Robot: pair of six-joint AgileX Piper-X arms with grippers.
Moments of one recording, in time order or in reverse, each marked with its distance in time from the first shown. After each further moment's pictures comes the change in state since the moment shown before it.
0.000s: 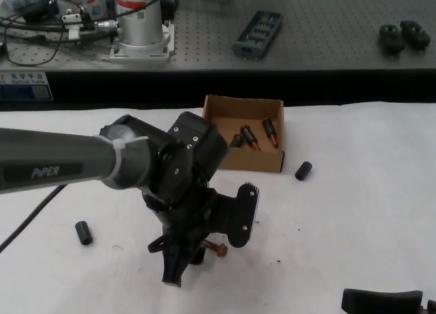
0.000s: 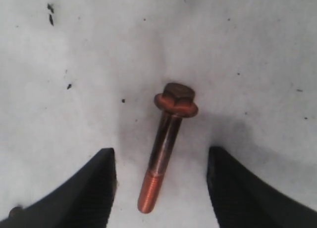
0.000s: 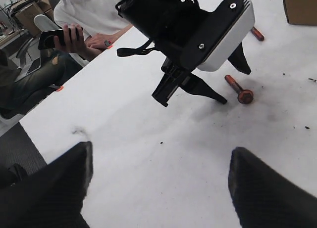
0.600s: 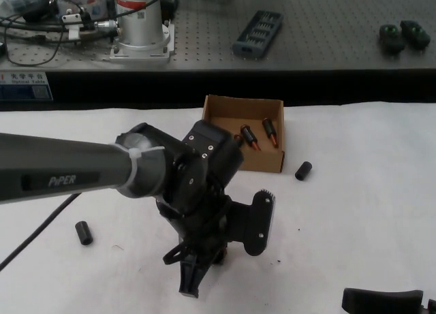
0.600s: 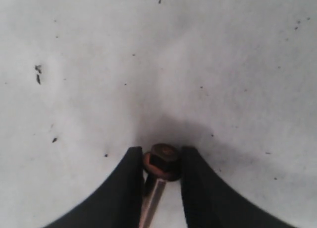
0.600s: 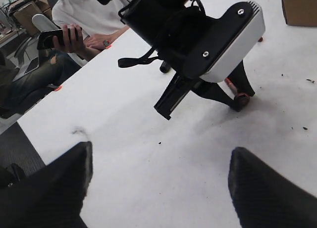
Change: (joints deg) left arm -2.3 1.3 -0.4 -0.8 2.9 -2.5; right arm 0.0 0.0 0.0 0.0 0.3 -0.3
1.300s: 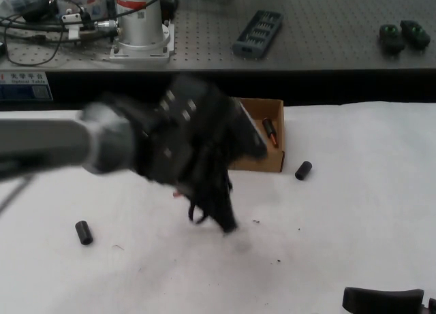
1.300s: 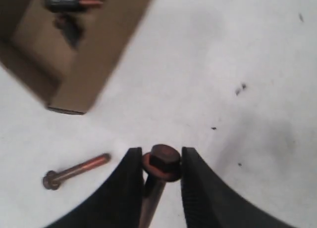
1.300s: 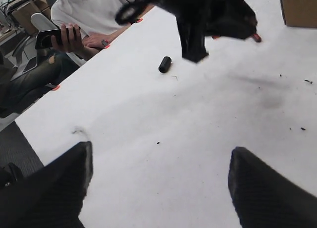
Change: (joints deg) left arm 1.7 -11.6 0.4 -9.3 -9.3 -42.4; right arm 0.0 0.0 0.0 0.0 0.7 -1.0
